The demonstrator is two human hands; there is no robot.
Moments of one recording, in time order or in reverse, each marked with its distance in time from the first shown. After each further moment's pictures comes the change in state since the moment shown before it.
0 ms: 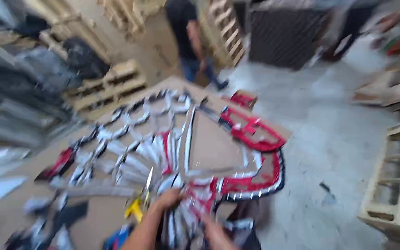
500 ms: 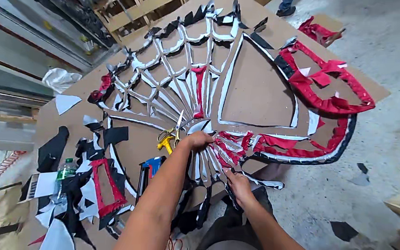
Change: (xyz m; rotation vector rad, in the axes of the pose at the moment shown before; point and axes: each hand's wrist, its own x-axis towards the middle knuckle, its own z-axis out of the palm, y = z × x) left_hand 0.020 -0.018 -0.005 -0.177 -0.101 -0.078; right_hand 0.025 0.028 -0.015 -0.274 -0.027 0.014
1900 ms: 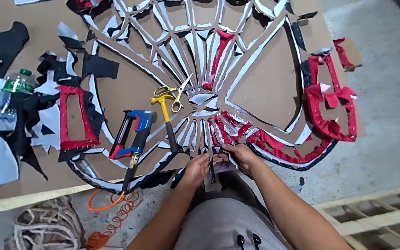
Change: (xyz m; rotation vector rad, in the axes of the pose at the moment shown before) left_hand -0.084 -0.027 0.230 -1.819 0.375 -0.040; right_hand 0.032 -0.097 -0.046 -0.414 -0.321 0.329
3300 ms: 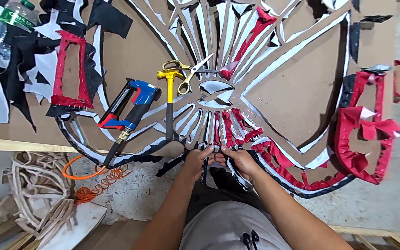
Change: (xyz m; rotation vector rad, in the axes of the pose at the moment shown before) left_hand 0.017 -0.010 0.026 -0.051 0.071 0.051; right_hand 0.009 -0.008 -0.011 -0.144 -0.171 0.068
